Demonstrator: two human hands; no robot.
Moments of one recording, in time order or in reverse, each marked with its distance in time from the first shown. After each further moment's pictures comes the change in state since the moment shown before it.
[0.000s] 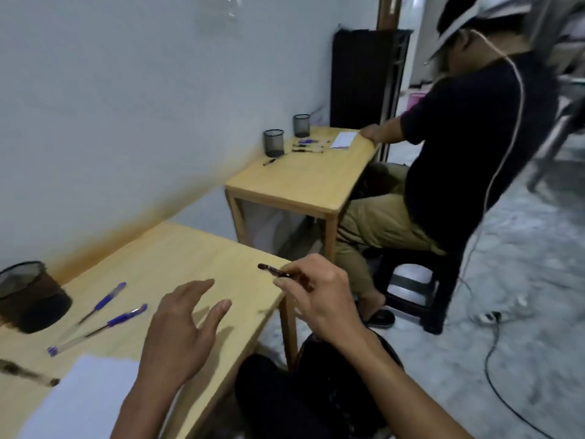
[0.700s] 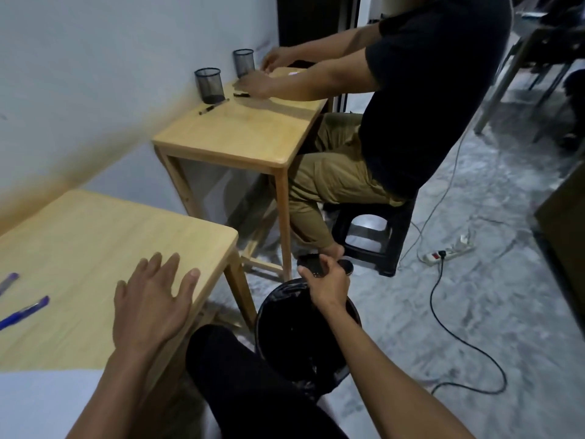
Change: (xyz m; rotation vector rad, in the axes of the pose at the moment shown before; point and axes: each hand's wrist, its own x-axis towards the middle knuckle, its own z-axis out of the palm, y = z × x) left_hand 0.029 -0.010 0.090 0.380 -0.233 -0.065; right_hand -0.057 0.174 0.002 0.042 0.158 0.968
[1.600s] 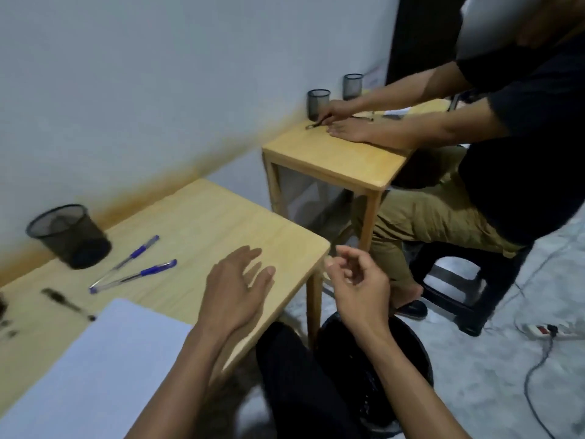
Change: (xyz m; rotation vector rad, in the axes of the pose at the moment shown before) left_hand -0.029 -0.008 -0.053 -0.461 0.114 -0.134; right_hand -0.101 -0.117 0.028 0.283 -0.292 -0.376
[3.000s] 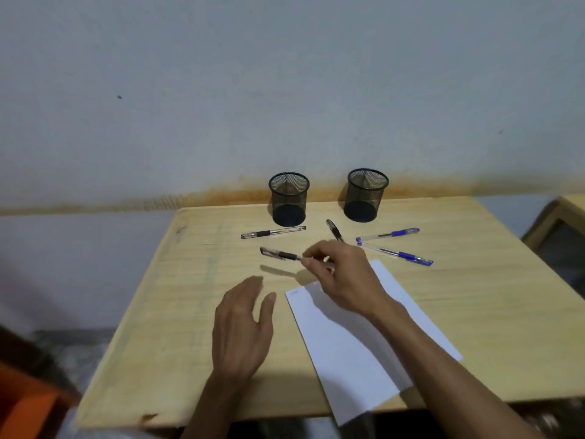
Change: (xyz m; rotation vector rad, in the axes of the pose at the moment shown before) left_hand -0.209 -0.192 -0.142 0.234 0.748 -0.558; right_hand -0.146 -0.077 0.296 -0.299 -1.181 -0.722
